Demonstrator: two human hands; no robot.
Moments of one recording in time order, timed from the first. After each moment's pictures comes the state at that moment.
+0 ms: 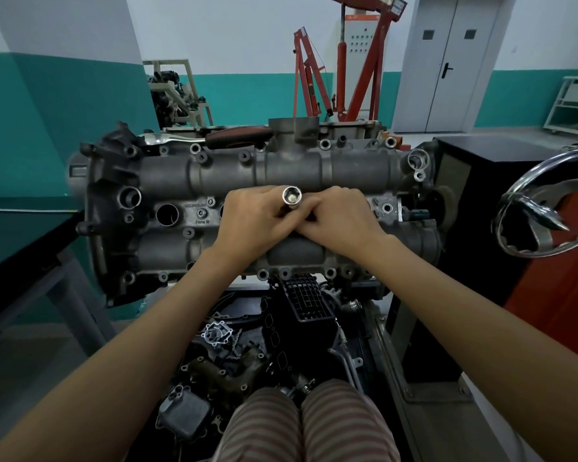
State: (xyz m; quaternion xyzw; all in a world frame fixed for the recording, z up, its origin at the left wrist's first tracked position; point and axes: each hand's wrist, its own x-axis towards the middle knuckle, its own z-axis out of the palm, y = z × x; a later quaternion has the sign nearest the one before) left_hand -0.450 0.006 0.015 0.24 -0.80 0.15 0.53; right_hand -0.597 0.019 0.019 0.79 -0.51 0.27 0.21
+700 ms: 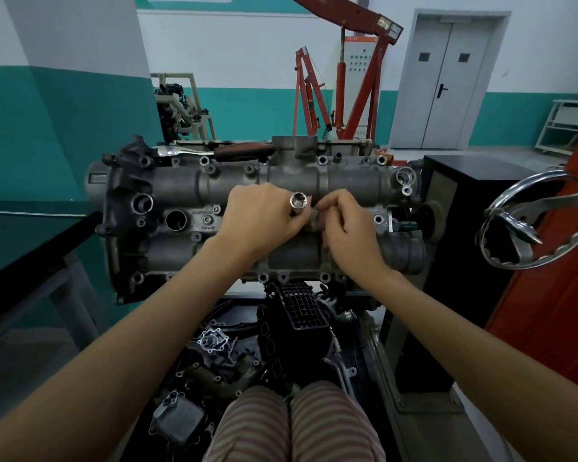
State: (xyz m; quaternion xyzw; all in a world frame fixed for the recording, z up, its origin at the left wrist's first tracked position) left_hand -0.457 0.023 0.040 0.43 -0.80 0.28 0.32; right_hand -0.600 0.045 0.005 0.68 -0.44 0.58 -0.07
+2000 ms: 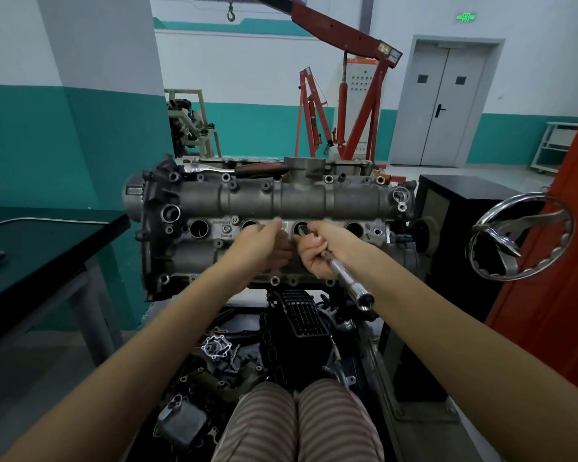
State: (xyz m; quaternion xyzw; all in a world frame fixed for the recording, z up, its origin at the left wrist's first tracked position) left_hand -0.433 0.060 0.035 0.46 -0.56 -0.54 0.43; right_hand -0.555 0.070 0.054 0.18 -0.38 0.50 -0.76
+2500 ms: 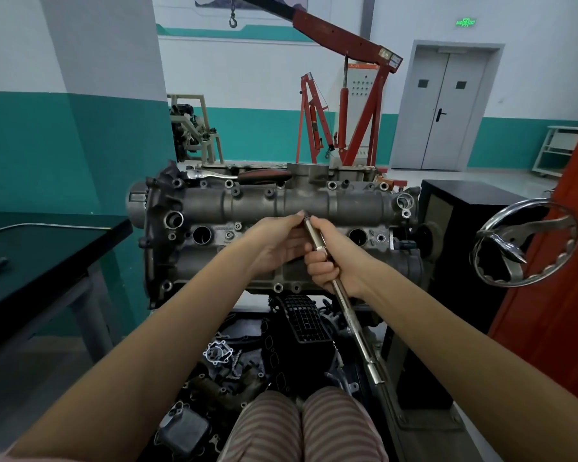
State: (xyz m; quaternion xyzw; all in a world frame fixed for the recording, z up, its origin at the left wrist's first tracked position) left_hand -0.453 0.041 0.056 0.38 -0.46 -0.69 0.42; right_hand -0.564 0.074 0.044 0.37 -0.44 0.43 -0.70
